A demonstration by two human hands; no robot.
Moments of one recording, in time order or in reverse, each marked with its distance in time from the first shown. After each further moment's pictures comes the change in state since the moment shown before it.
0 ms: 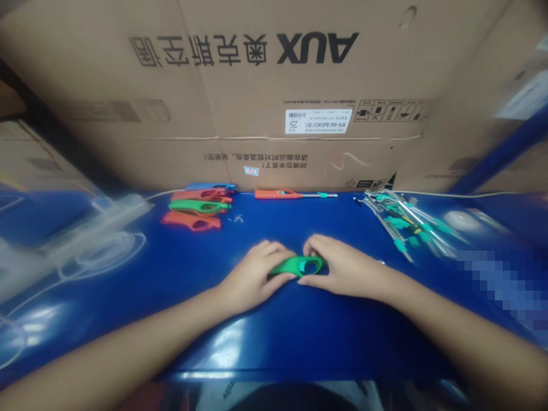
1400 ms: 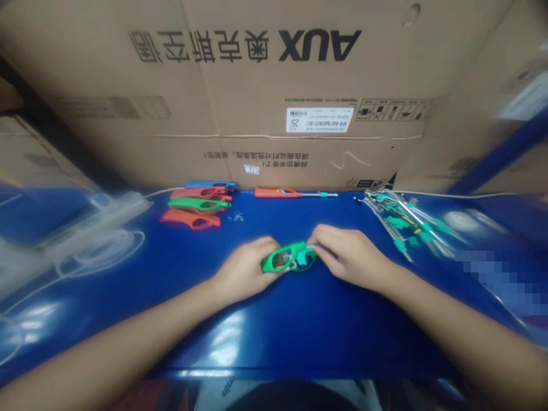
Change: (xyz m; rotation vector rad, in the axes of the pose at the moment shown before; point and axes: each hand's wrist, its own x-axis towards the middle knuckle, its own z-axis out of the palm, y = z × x) left_hand 0.002 -0.007 -0.008 -0.074 0.053 -0.124; right_hand -0.001 0.010 -0.010 -0.259 0.322 -0.329
